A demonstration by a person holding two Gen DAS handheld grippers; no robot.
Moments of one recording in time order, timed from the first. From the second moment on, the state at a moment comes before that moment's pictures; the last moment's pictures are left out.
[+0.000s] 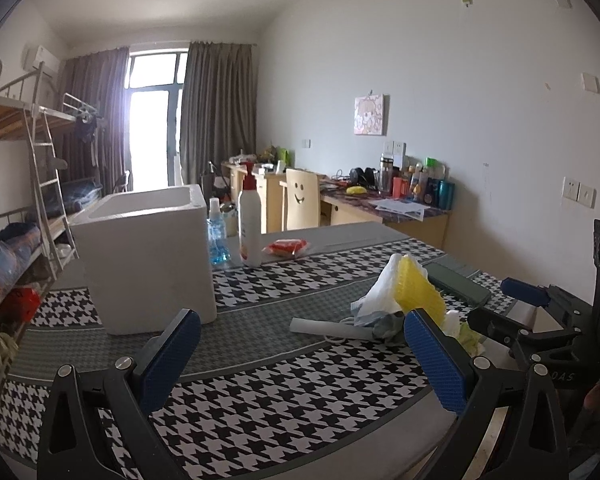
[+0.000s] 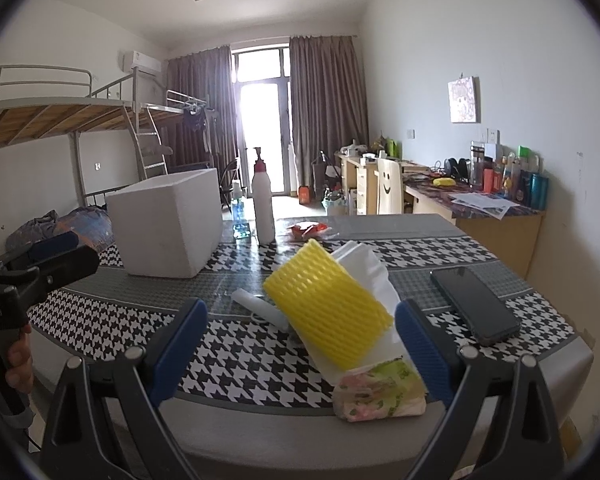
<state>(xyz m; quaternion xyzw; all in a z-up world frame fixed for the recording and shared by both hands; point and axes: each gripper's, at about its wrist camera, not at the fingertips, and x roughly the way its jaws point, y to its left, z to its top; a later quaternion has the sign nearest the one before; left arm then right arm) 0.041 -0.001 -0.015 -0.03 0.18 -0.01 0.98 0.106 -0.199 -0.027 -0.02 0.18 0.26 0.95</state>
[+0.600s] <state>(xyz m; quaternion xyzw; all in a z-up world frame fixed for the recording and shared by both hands) 0.076 -0.023 -0.026 -0.02 0.21 -0.06 0.98 0.124 -0.211 -0.041 -0.02 0.22 0.24 0.95</state>
